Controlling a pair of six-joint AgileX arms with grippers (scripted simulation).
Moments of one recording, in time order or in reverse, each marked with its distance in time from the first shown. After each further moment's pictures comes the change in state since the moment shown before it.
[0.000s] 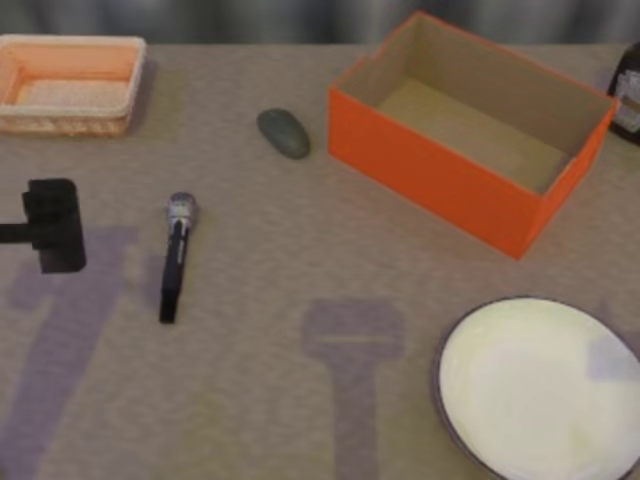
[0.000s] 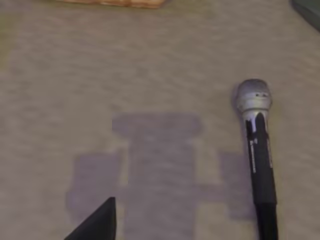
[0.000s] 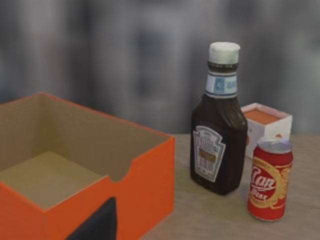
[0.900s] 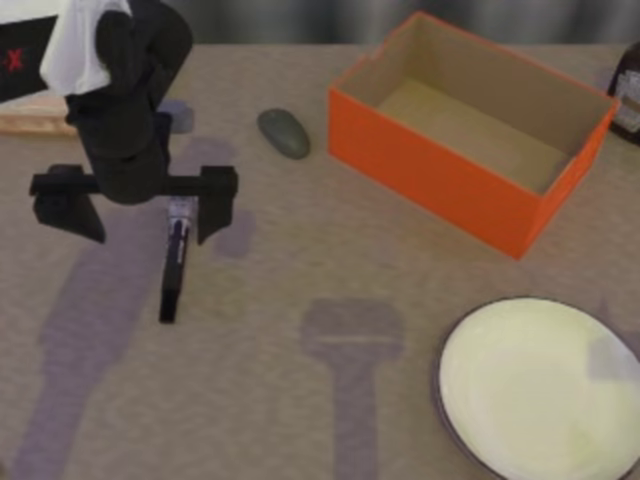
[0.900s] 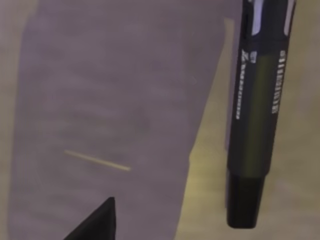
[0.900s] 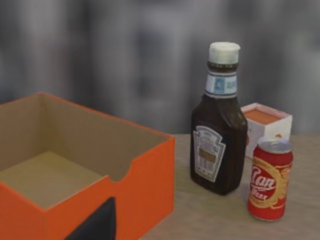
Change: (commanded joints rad) left arm -0.176 1.080 0.792 -0.527 -0.025 -0.158; right arm 0.000 0.000 0.000 0.000 0.000 0.000
